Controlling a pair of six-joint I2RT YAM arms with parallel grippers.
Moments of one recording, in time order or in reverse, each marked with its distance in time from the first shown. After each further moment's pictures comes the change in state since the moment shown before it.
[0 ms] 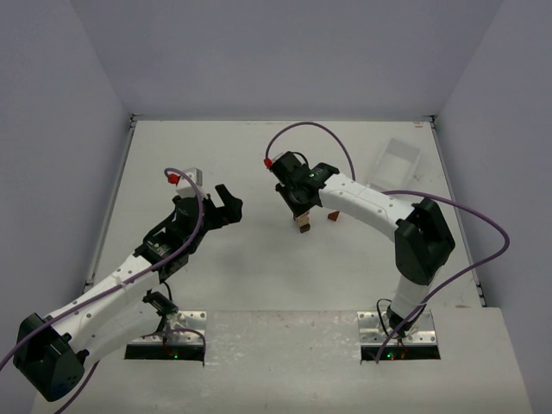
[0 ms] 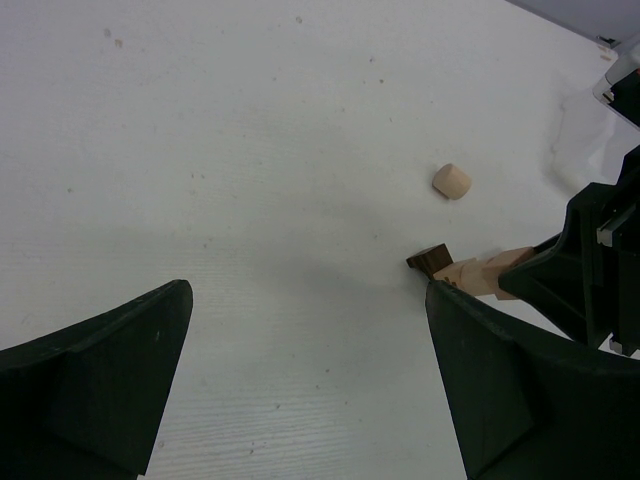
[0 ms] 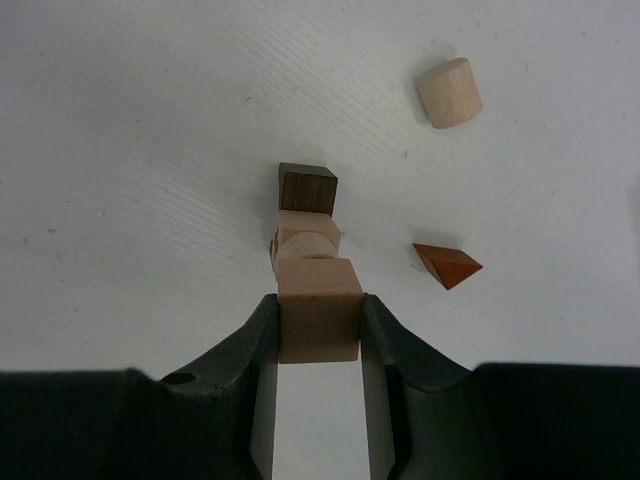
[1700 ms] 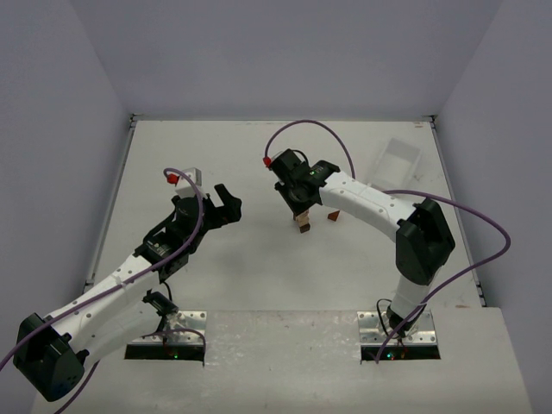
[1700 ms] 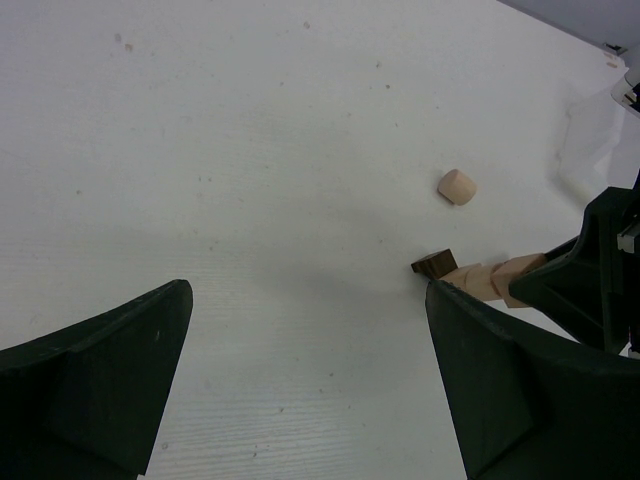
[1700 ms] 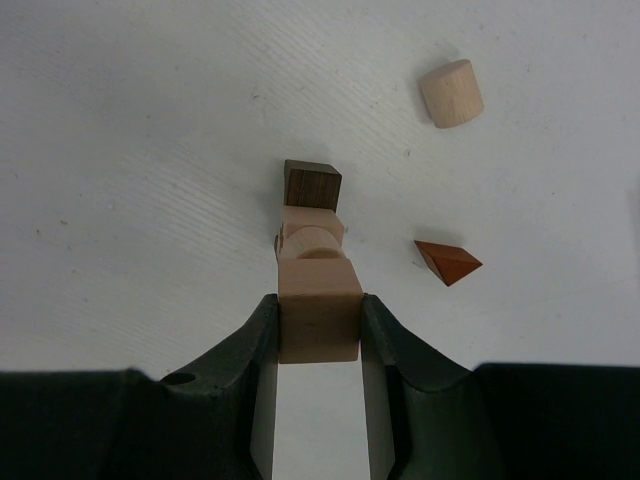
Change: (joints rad) left arm 0.000 0.000 0.000 -0.001 -0.018 -0.001; right arm 0.004 0.000 0.029 -0.031 -0.015 -0.003
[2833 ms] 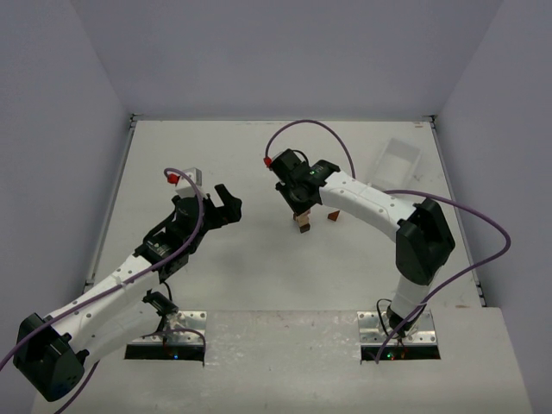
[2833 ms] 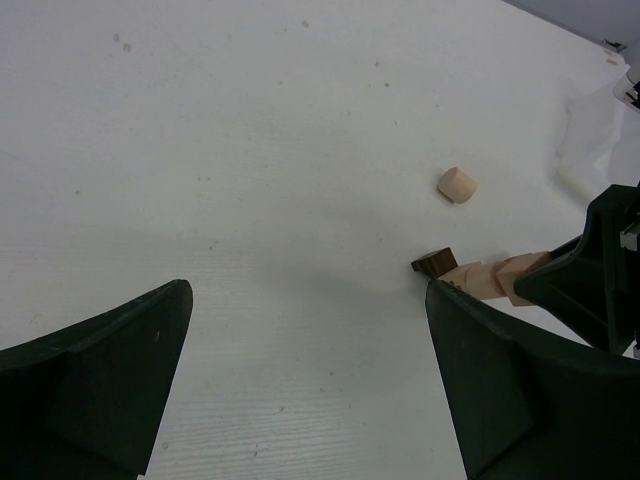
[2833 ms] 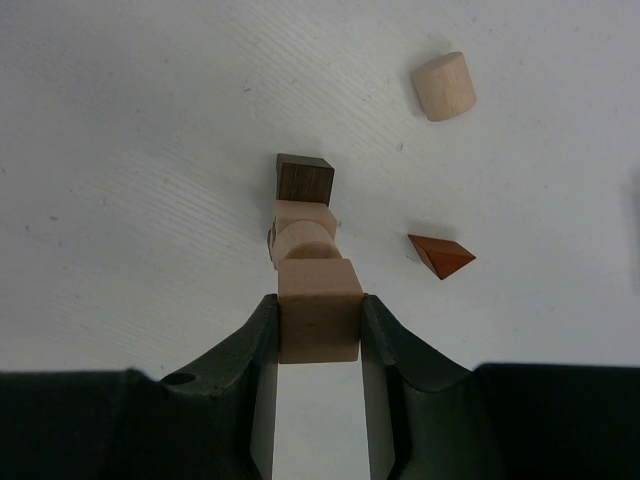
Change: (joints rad) left arm 0.000 0.000 0.000 0.000 0.004 0.005; right arm 0.000 0.000 0.006 -0.018 0.012 -0.001
